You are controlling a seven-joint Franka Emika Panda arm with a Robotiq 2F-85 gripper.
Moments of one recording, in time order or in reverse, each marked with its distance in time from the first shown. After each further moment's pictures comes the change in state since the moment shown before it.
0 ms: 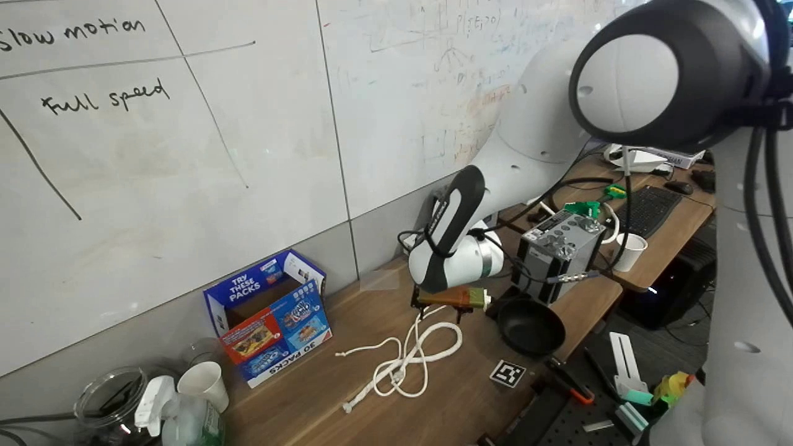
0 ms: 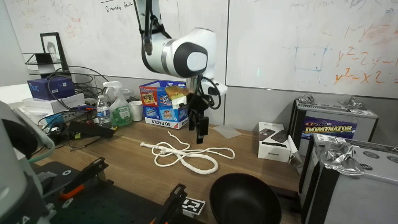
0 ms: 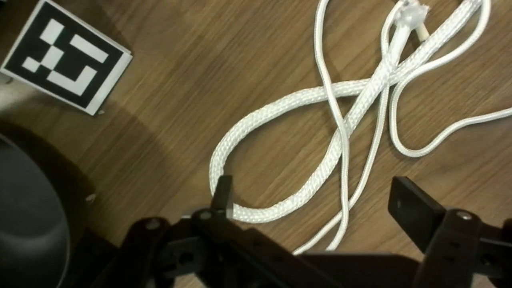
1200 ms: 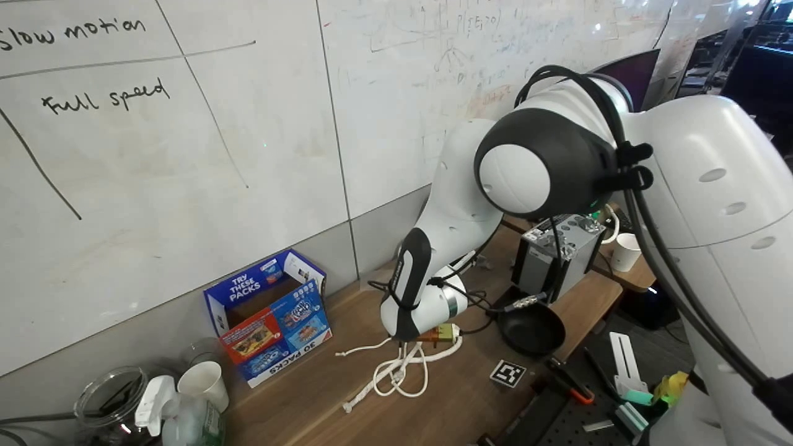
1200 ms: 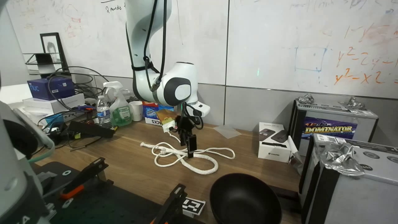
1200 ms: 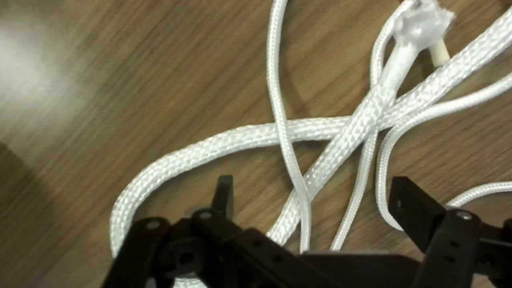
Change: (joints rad) arm 0.212 0.306 -0.064 0.192 0.021 0.117 0.073
